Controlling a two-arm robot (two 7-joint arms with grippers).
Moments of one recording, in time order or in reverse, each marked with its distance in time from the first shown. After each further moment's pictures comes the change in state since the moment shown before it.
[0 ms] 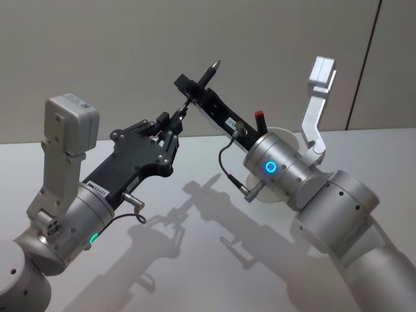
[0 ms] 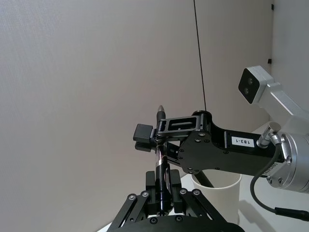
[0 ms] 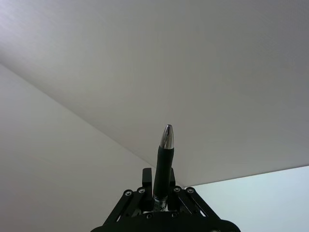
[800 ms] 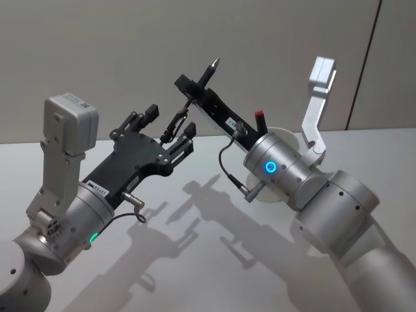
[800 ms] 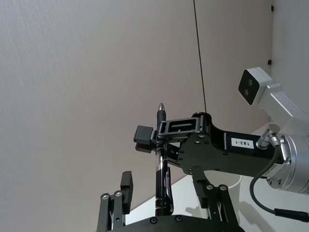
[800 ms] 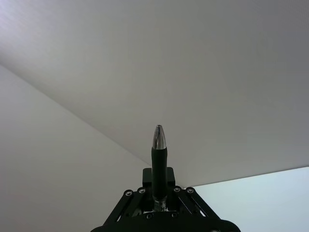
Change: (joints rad) left arm 0.000 0.000 0.000 -0.001 0.000 -0.002 0.000; right arm 0.000 0.000 -0.001 0.000 -0.001 -0.003 -0.002
